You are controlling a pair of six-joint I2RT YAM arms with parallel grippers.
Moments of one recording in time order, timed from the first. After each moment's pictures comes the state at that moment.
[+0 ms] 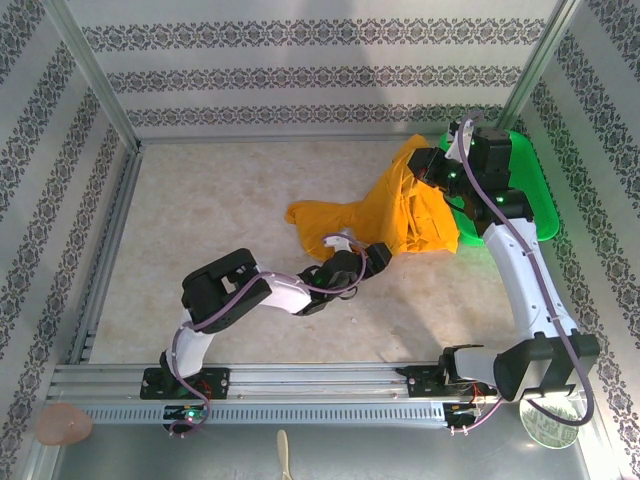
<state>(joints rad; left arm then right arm) -0.99 2.08 1.02 0.78 -0.21 -1.26 0.06 1.26 1.29 -0.46 -0.51 0.62</state>
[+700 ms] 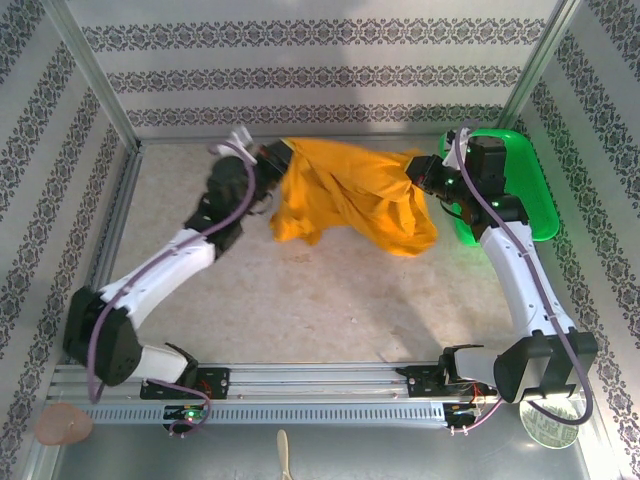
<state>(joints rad) -0.45 1.36 1.16 0.23 0.06 -1.10 0.05 1.25 1.20 -0.42 -0.52 0.65</state>
